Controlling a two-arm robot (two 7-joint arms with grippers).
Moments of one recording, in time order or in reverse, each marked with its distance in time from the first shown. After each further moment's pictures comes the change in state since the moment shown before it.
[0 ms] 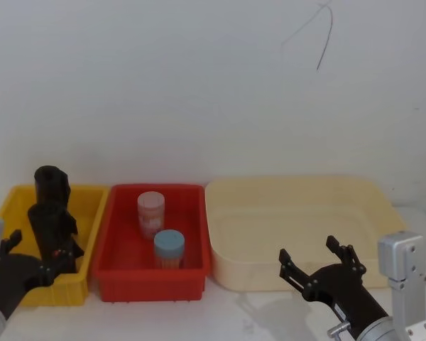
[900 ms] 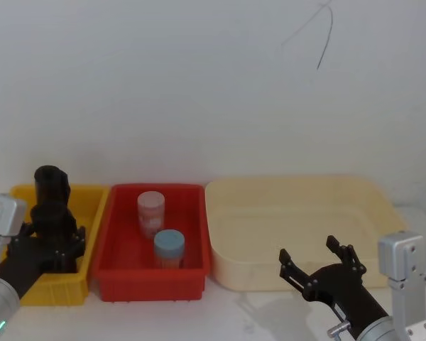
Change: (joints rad) left arm -0.116 -0.014 0.037 0.100 0.040 0.017 -0.085; right arm 0.000 0.000 0.000 0.000 0.000 0.000 0.000
